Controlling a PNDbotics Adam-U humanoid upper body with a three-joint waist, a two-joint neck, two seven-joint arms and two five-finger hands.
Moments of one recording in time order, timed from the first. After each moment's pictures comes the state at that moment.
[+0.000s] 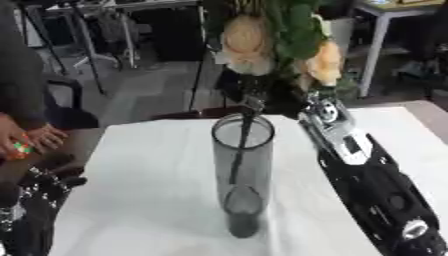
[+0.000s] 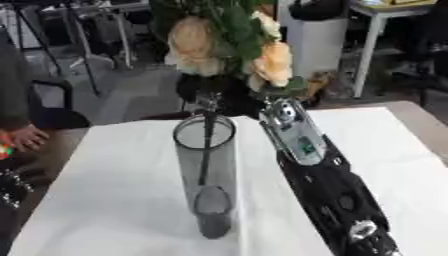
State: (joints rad) left arm -0.25 0.20 -0.09 -1.65 0.26 -0.16 0.07; right arm -0.90 -0.24 0.14 -1.27 -0.11 -0.16 0.53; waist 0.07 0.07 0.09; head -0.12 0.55
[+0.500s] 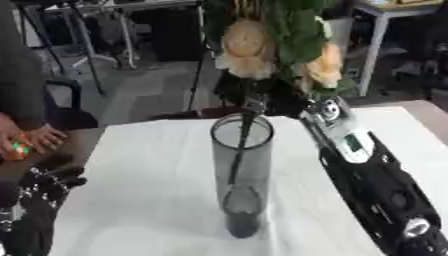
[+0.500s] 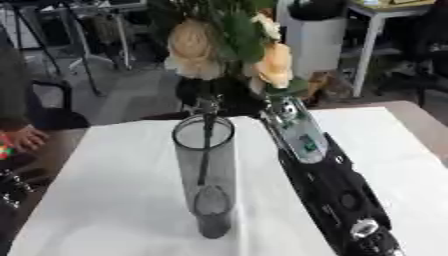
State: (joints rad) left arm -0.25 0.20 -0.09 -1.64 0.26 -0.16 0.07; right arm -0.91 -0.26 0.14 -1.28 -0.12 -0.14 0.62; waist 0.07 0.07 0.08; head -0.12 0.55
